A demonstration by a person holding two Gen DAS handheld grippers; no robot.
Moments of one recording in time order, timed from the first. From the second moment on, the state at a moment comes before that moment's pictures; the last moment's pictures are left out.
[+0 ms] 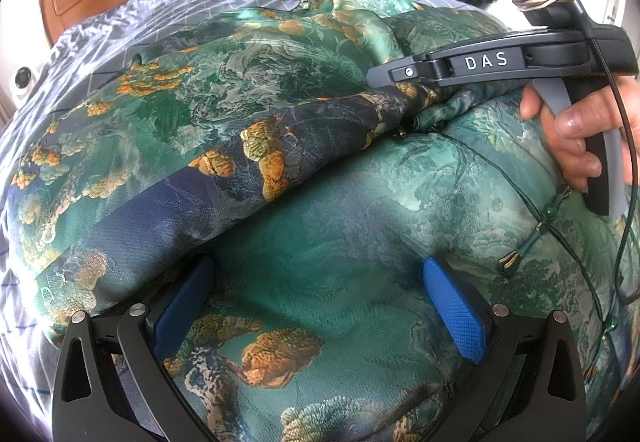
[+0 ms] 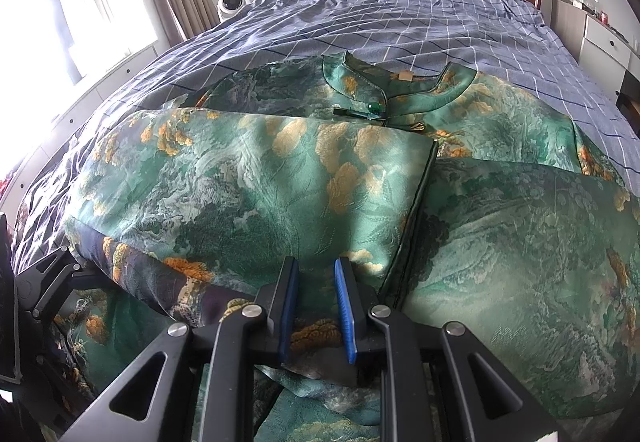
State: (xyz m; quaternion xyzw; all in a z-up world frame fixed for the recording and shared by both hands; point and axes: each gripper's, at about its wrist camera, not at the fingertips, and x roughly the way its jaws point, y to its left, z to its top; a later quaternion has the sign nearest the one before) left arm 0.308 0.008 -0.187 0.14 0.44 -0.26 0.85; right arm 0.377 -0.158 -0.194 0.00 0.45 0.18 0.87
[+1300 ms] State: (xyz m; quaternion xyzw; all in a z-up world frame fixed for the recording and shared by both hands) left arm 0.308 0.008 -0.187 0.14 0.44 -0.26 0.85; right arm 0.377 -0.155 -0.192 -0.01 0.46 0.17 0.87
